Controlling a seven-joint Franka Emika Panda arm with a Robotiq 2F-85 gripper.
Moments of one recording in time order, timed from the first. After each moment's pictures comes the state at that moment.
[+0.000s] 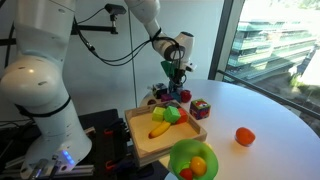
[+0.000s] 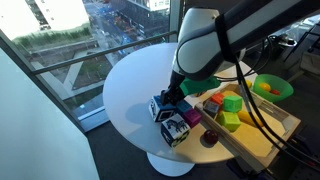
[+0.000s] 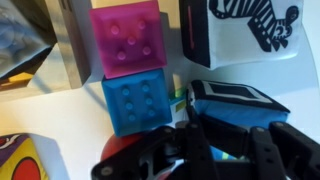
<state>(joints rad) 0.18 0.42 0.12 -2.06 0.26 2.49 0.23</state>
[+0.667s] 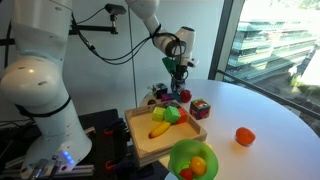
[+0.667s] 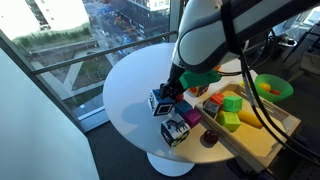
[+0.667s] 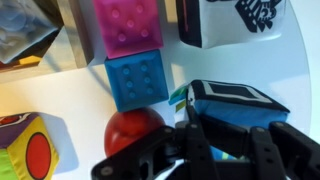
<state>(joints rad) 0.18 0.38 0.11 -2.05 0.23 2.49 0.26</state>
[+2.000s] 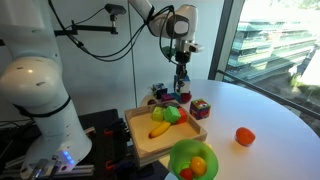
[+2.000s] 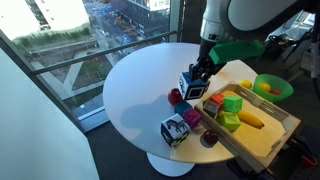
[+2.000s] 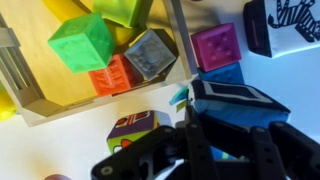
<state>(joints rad) 0.16 0.12 0.03 -2.17 -0.02 2.24 0.52</state>
